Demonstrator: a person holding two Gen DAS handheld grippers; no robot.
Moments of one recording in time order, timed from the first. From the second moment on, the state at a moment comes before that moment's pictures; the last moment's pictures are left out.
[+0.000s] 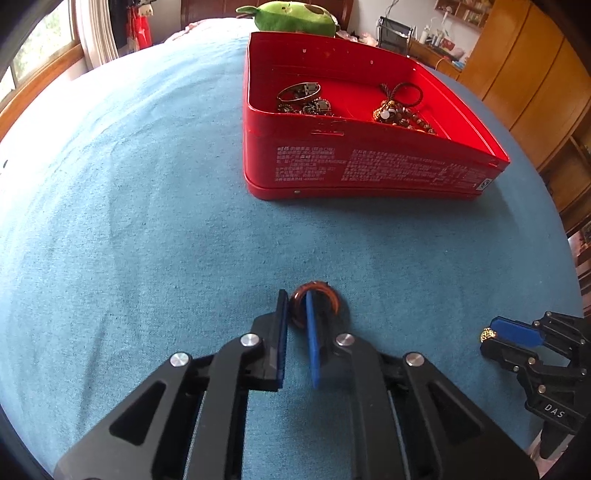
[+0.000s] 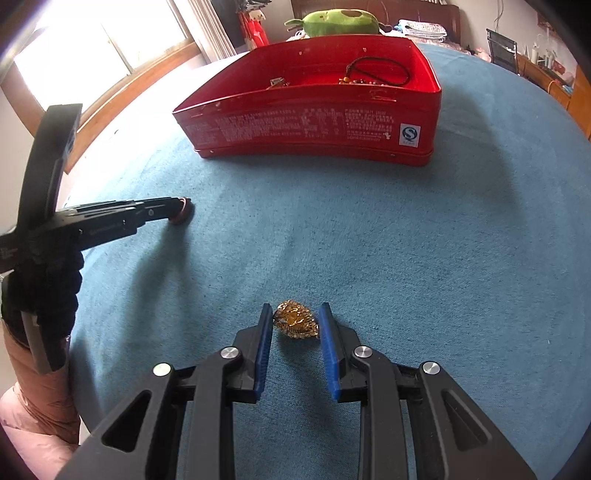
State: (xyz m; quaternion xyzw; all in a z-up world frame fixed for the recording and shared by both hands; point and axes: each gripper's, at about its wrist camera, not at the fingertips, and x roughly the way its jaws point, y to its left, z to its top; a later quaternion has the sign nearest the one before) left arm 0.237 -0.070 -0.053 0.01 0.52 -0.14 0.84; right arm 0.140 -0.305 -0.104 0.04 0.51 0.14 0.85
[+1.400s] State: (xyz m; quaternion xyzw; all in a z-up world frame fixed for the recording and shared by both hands) left arm 0.309 -0.105 0.050 -0.02 0.43 -0.17 0.89; right arm 0.275 -0.321 -0.003 0.08 0.42 0.14 0.89
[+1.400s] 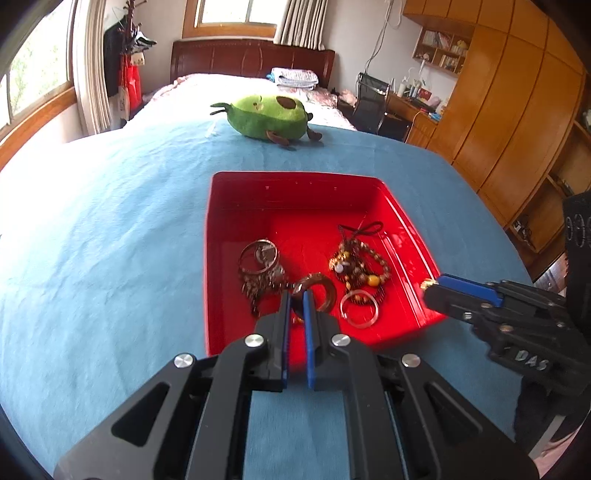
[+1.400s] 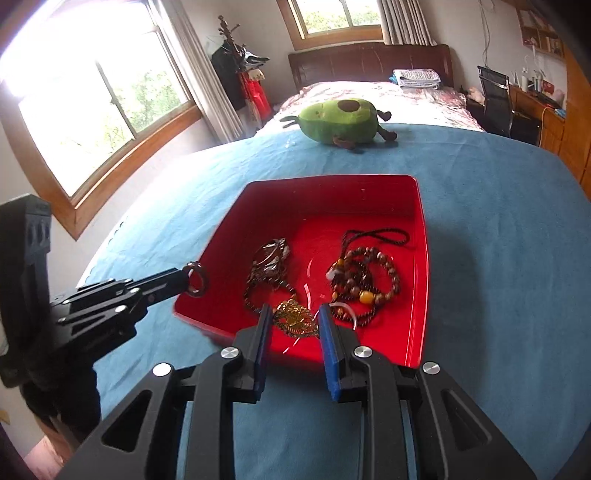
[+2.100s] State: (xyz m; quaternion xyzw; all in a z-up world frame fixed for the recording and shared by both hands) left arm 0.382 -0.121 -0.007 -0.01 0.48 -0.17 0.86; right arm 0.335 -0.331 -0.056 0.11 0.46 0.12 0.87
